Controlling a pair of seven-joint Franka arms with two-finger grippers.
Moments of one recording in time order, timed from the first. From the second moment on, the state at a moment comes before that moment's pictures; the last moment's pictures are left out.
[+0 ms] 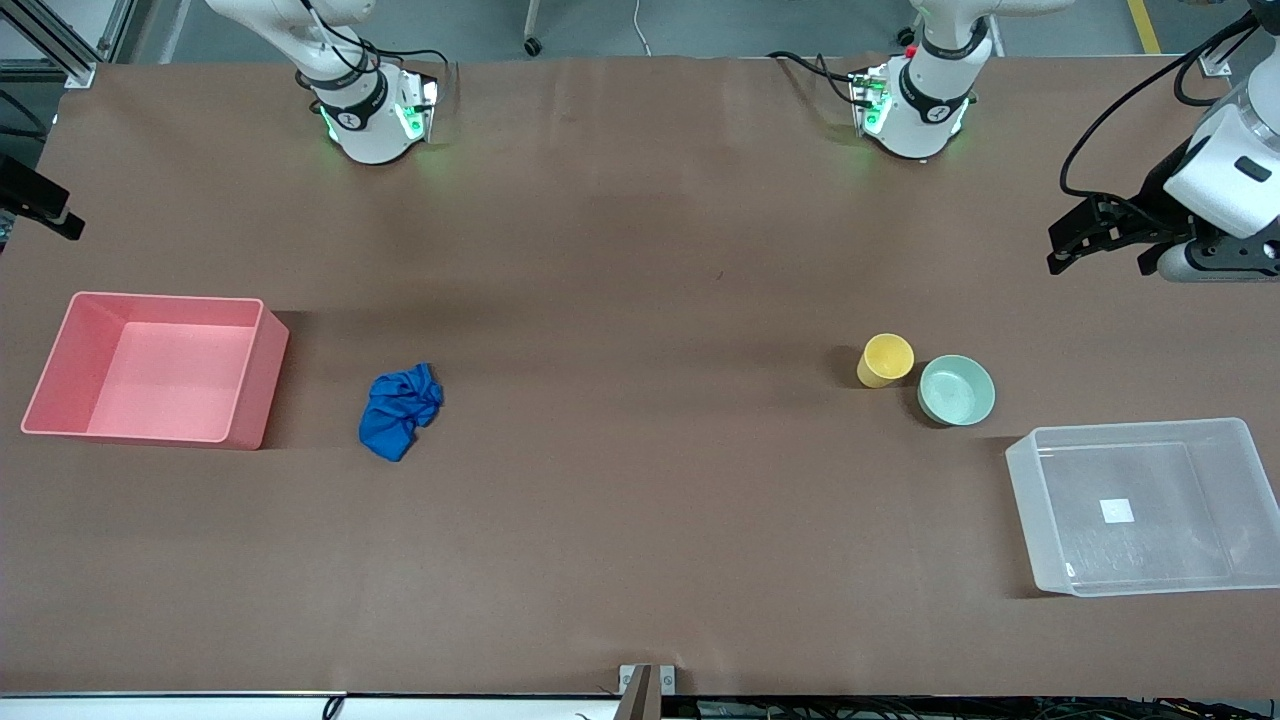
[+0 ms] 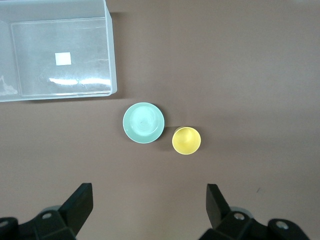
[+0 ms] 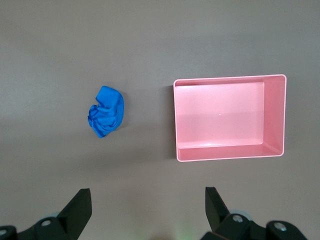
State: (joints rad) left arm -0.05 -0.03 -0.06 -1.61 -0.01 1.62 -0.10; right arm -0.07 -0.01 -0.01 -1.43 -0.01 1.40 0.00
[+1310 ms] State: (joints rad) left arm 0.04 0.23 -0.05 -2.07 -0.01 2.33 -0.03; right arm 0.05 0.39 0.11 -2.11 -0.01 2.48 0.08
